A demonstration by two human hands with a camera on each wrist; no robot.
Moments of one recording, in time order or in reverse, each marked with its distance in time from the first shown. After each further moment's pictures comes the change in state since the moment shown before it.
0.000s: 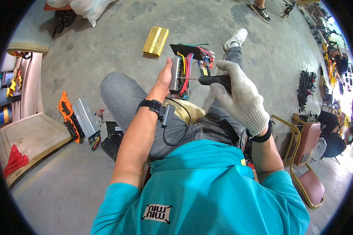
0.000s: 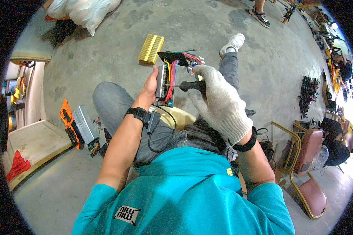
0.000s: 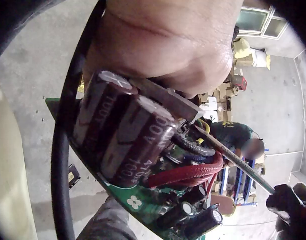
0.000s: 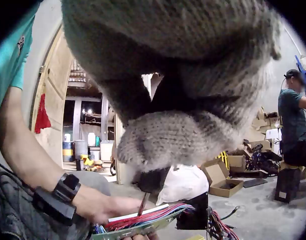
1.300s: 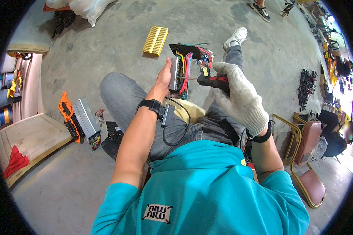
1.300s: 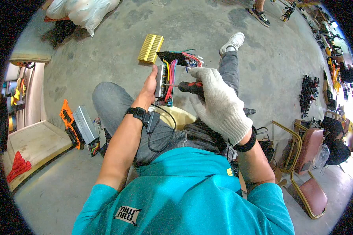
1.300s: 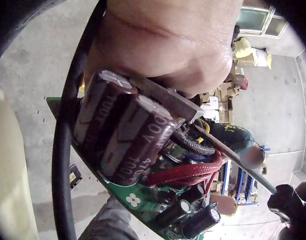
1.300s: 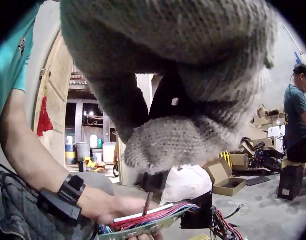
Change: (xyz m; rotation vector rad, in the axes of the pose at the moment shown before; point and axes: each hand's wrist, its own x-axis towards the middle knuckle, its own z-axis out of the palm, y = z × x) left_hand 0.011 -0.007 -0.010 0.041 -0.001 0.015; right_hand -0.002 0.007 0.005 -0.039 0.036 -0.072
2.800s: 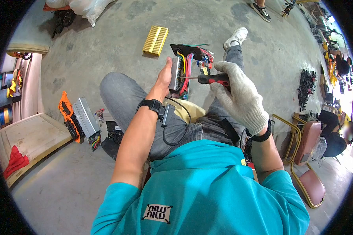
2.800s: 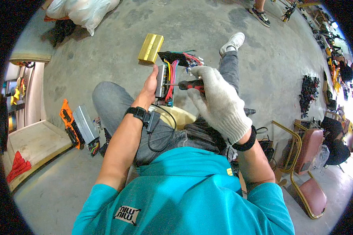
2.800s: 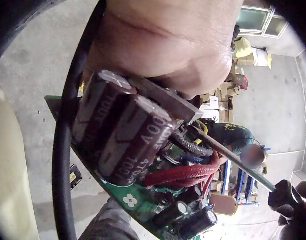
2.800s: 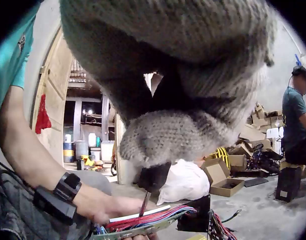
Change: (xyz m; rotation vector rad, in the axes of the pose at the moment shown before) left_hand -0.005 0.003 0.005 -0.021 0.007 -0.026; right_hand 0.002 0.001 0.001 0.045 -0.019 0.008
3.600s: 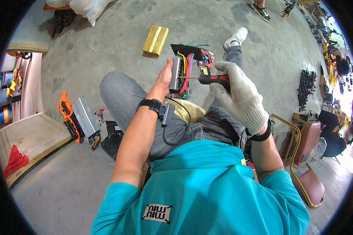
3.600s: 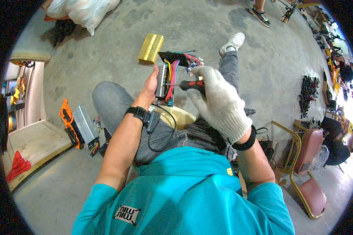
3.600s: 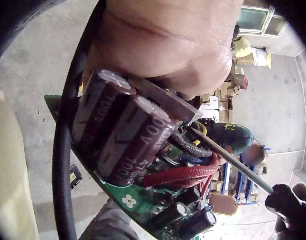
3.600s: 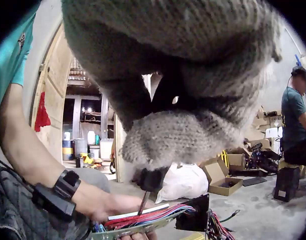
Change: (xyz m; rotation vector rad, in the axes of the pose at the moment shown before) left_hand -0.006 0.005 0.004 0.014 -0.006 -0.030; right_hand 0.000 -0.001 0.001 0.004 0.014 0.033
